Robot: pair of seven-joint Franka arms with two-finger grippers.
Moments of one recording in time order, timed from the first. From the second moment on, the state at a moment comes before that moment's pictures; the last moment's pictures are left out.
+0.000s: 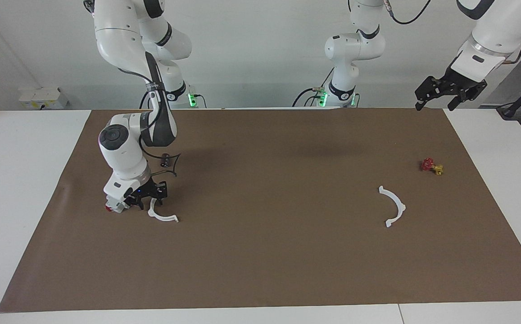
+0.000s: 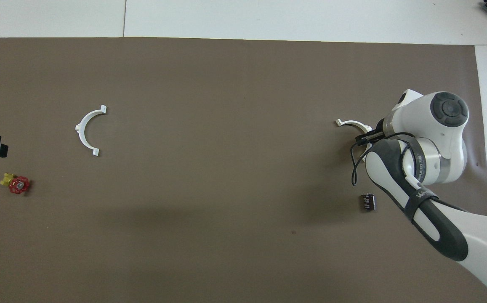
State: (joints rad) left arm 0.01 -0.02 0.02 -1.51 -0.01 1.42 0.10; right arm 0.00 0.33 0.03 -1.99 -0.06 2.37 -0.19
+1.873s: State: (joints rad) left arm 0.01 -0.02 0.02 -1.51 -0.01 1.42 0.10; right arm 0.10 0.34 0.04 -1.88 0.00 2.35 0.21
